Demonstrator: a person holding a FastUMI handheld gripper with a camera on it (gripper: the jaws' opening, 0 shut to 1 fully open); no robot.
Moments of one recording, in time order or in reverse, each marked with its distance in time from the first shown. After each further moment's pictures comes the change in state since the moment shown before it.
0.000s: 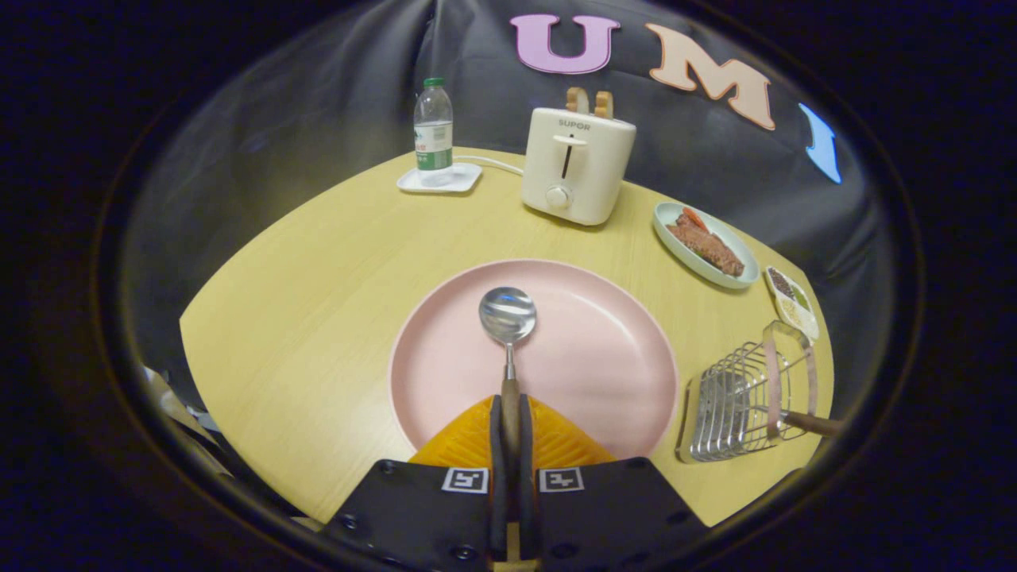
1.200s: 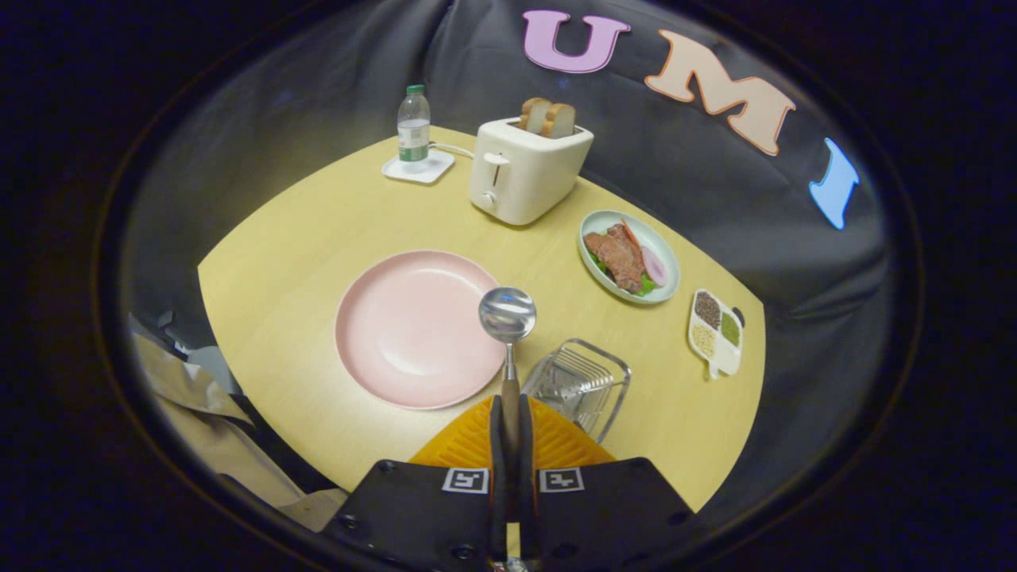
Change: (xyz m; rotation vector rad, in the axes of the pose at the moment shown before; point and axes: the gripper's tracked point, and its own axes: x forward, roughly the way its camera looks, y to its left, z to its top) arm -0.101 -0.136 0.021 -0.184 0.160 -0.015
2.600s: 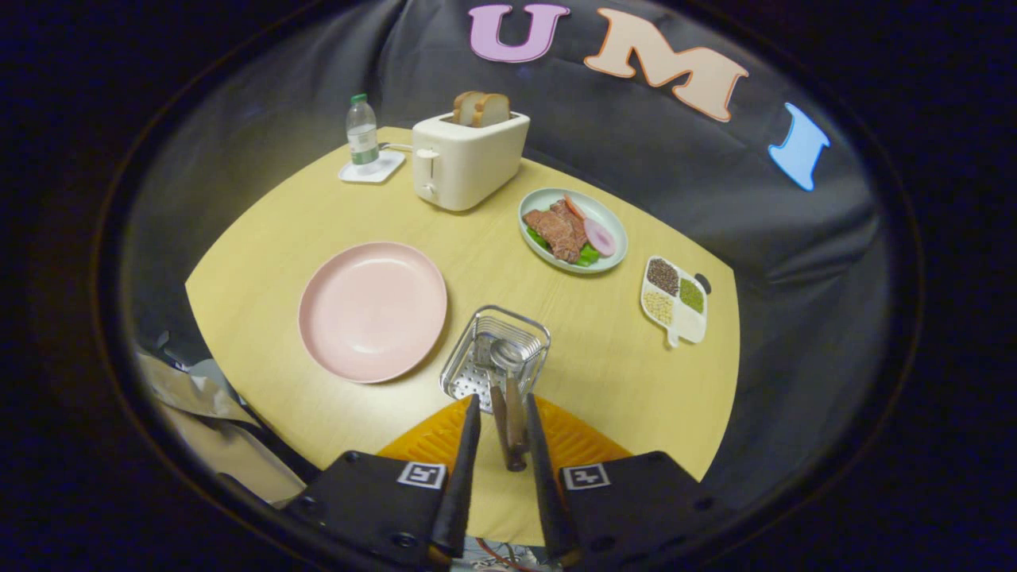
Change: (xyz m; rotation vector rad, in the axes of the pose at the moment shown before) arm -0.023 -0.059 -0.019 0.106 0.022 -0.058
